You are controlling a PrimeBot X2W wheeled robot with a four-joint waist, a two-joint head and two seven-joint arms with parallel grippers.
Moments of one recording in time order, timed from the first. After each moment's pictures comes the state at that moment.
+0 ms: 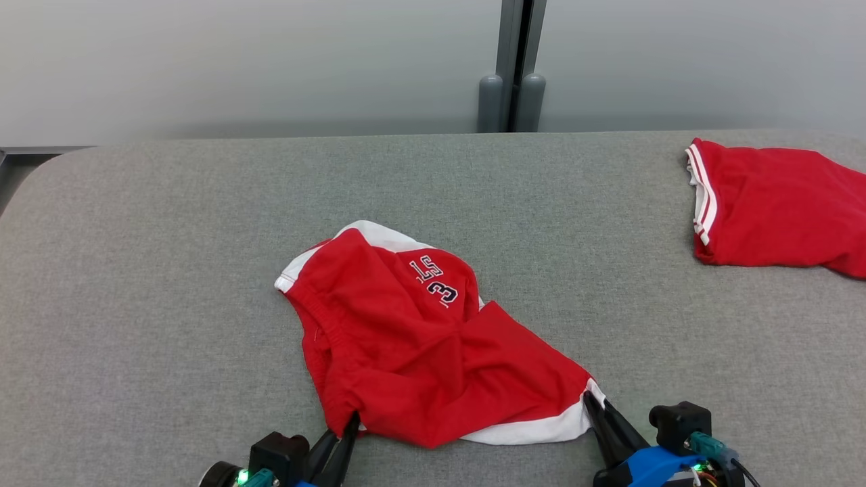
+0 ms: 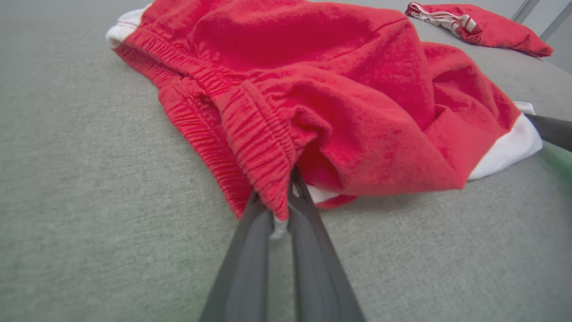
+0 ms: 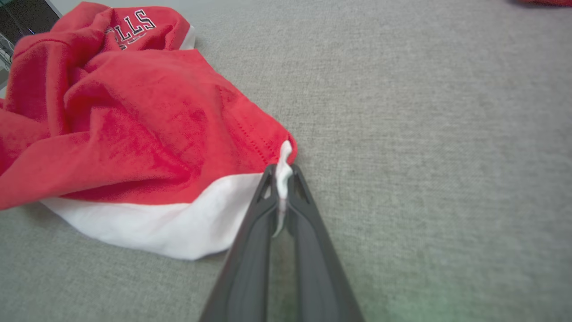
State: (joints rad) left arm -0.11 0.22 -0.55 0.55 -0.41 -0.13 -0.26; right arm -0.19 -0.05 0.23 0.71 0.28 0.13 -0.26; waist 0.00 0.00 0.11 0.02
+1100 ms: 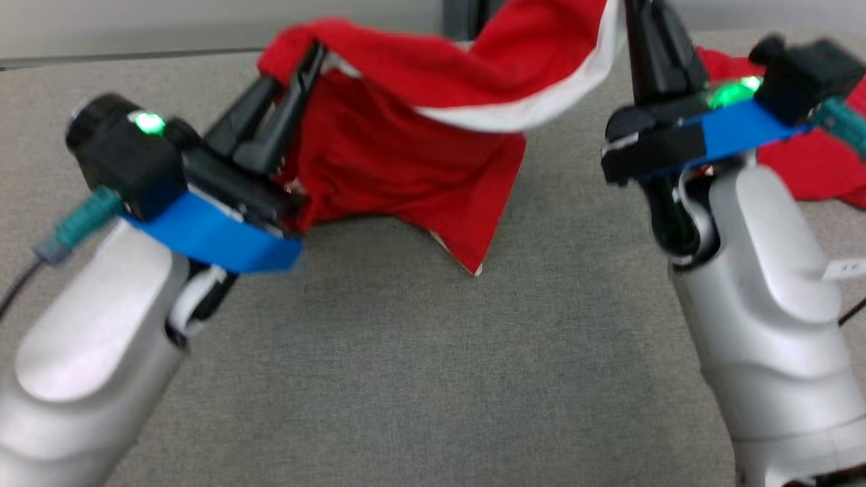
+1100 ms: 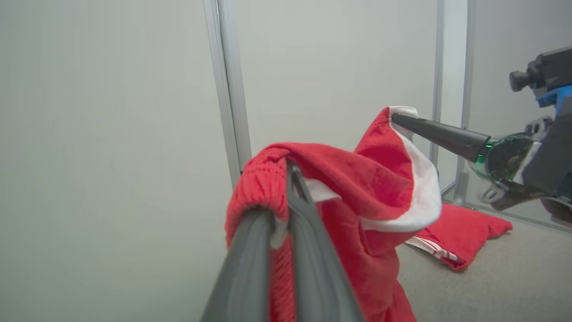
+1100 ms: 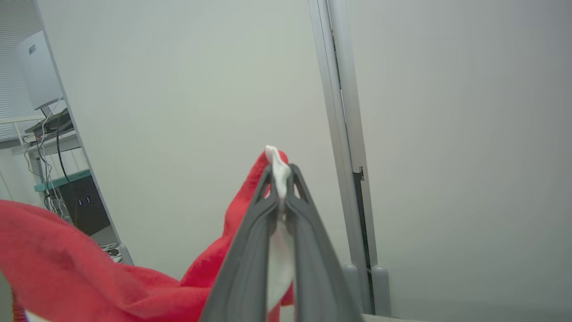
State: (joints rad) left arm -0.73 0.47 -0.62 0.13 -0.57 -0.13 -0.26; right arm -0.82 -0.05 0.17 0.40 0.37 0.13 -0.23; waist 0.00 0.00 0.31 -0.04
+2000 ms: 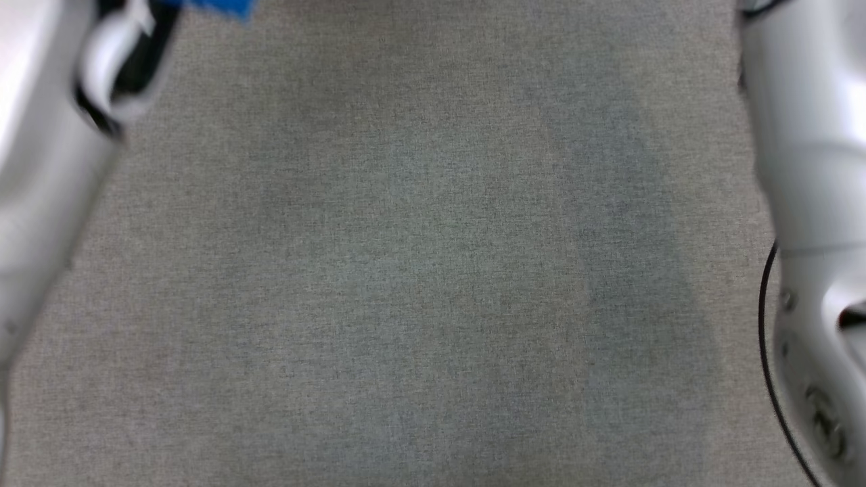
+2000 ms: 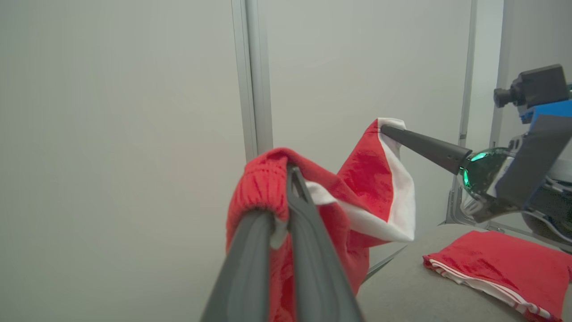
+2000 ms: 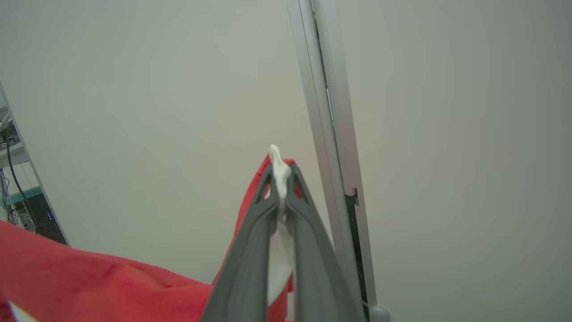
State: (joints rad) left arm -1.31 0.47 -0.78 0.35 -0.79 -0.13 -0.26; right arm -1.42 -0.05 0.12 0.79 0.38 0.13 -0.26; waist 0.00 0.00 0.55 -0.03
